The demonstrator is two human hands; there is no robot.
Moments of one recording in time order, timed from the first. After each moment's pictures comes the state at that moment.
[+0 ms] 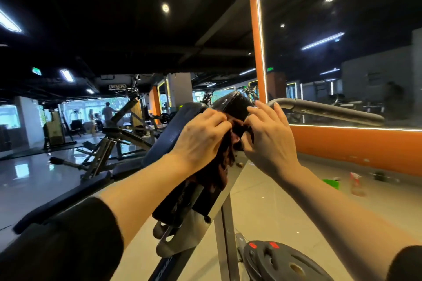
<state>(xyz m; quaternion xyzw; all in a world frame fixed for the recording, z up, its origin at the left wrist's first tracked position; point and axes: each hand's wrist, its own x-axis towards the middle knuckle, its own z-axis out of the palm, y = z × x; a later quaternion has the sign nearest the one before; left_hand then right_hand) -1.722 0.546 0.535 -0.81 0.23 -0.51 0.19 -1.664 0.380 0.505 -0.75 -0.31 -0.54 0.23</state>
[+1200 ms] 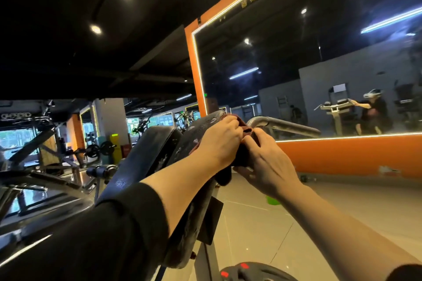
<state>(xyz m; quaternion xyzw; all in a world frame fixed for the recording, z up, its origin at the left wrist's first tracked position) -1.686 0.515 0.566 -0.80 0.30 -0.47 0.20 -1.699 0.388 0.493 -0.85 -0.17 -0.49 0.13</state>
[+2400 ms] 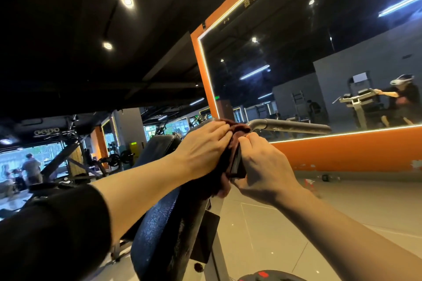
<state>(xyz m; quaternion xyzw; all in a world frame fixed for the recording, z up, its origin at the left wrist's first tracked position) -1.688 0.540 0.581 -0.78 0.29 -0.44 0.33 -1.701 0.385 0.508 -0.82 -0.22 -0.52 0.13</state>
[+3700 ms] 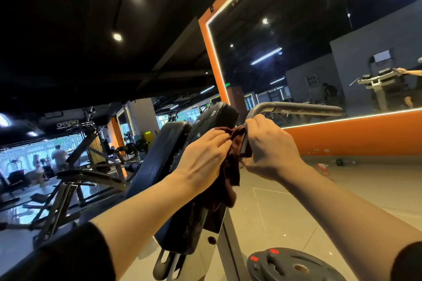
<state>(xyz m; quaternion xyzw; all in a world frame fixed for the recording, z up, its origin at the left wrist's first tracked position) -1.724 0.556 0.526 -0.79 0.29 -0.47 0.25 -1.709 0.385 0.509 -0.84 -0.20 -0.48 0.13</state>
